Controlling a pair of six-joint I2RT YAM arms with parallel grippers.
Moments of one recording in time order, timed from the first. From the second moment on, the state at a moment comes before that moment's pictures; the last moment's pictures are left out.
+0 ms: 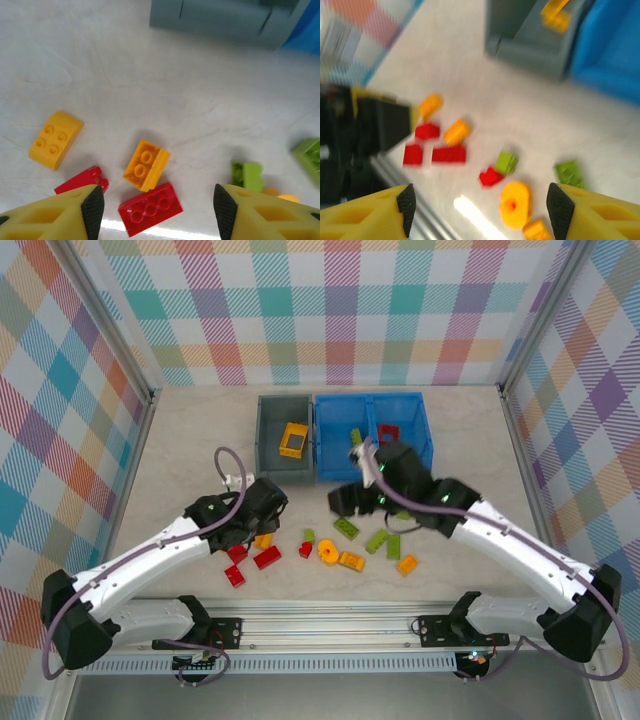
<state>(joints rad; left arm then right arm) -0.82 1.17 0.97 -0.98 -0.42 -0.94 0.87 1.17 1.06 -0.60 -0.17 0.42</state>
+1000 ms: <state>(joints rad) -0.65 1.56 0.87 -0.77 -0.19 -0.70 1.28 1.06 0.85 -0.46 0.00 0.60</state>
